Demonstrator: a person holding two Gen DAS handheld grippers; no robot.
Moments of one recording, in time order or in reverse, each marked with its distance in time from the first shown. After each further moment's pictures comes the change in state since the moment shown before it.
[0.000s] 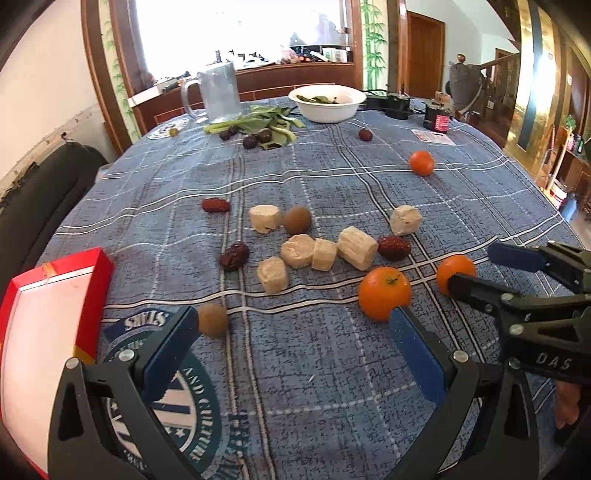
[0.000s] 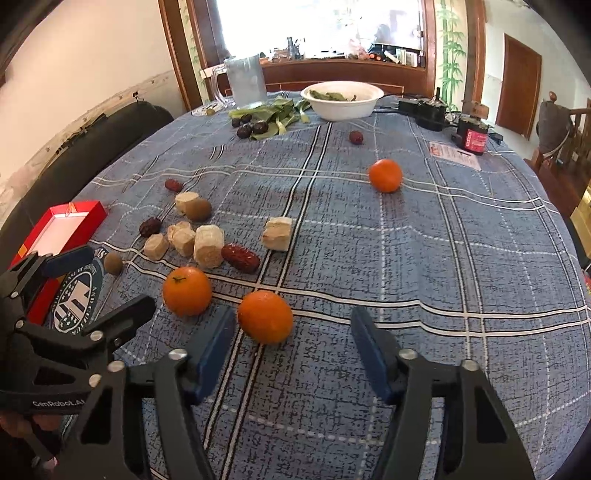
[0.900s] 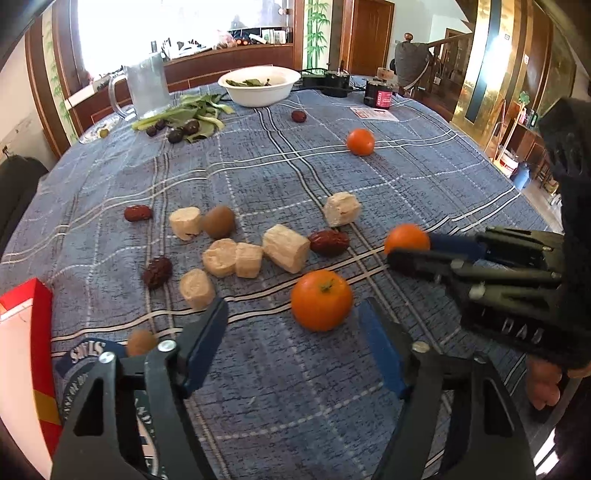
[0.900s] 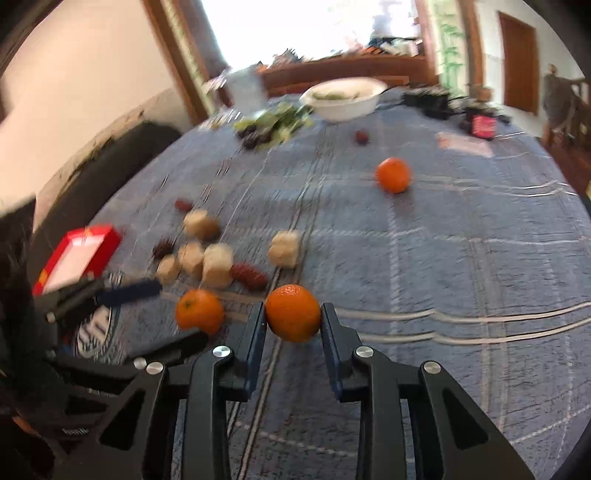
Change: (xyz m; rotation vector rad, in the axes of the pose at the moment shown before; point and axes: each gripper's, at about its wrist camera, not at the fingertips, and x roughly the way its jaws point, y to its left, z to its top) left arm 0.015 -0.023 0.014 0.105 0.078 -0.212; right arm -0.009 -0.025 0.008 0.127 -0.071 0.073
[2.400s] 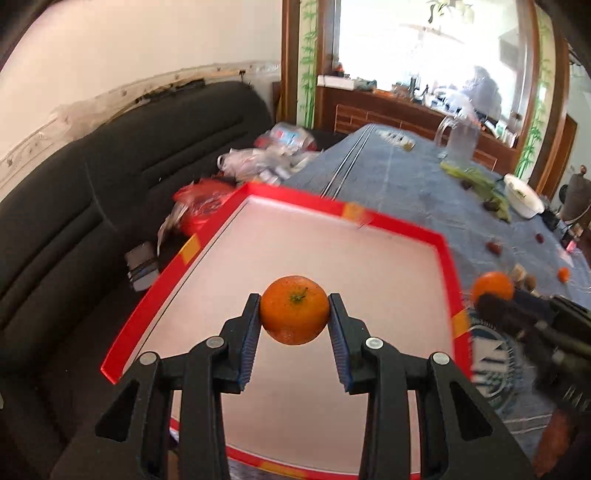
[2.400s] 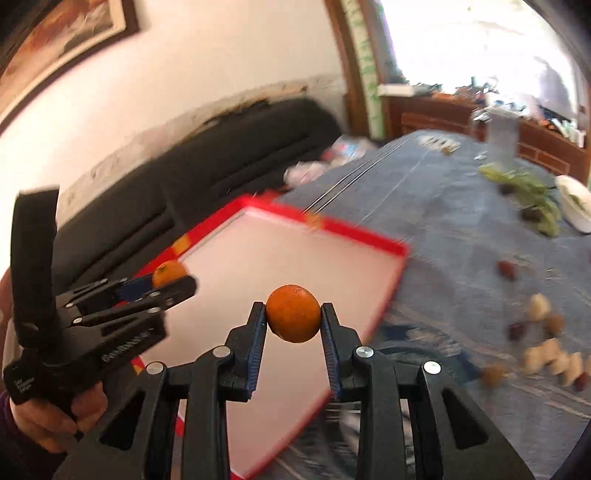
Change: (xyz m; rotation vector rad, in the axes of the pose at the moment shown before) left arm -0.170 0.256 -0.157 -0.597 -0.166 0.519; right arm 0.053 0.330 -0.028 -0.418 0.076 0.375
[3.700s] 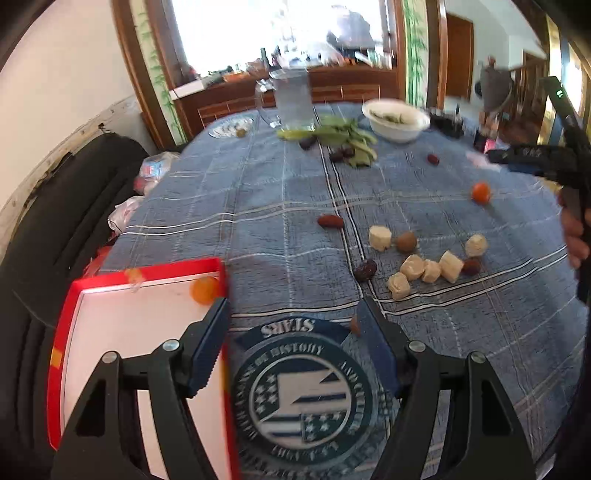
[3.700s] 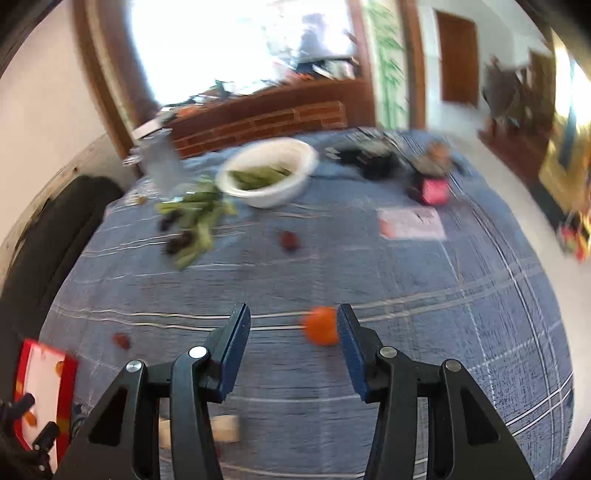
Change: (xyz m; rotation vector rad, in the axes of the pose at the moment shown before) left arm -0.003 -0.228 0.018 0.454 0.071 -0.181; right arm -0.166 -0.363 -0.022 0.563 -0.075 -0.550
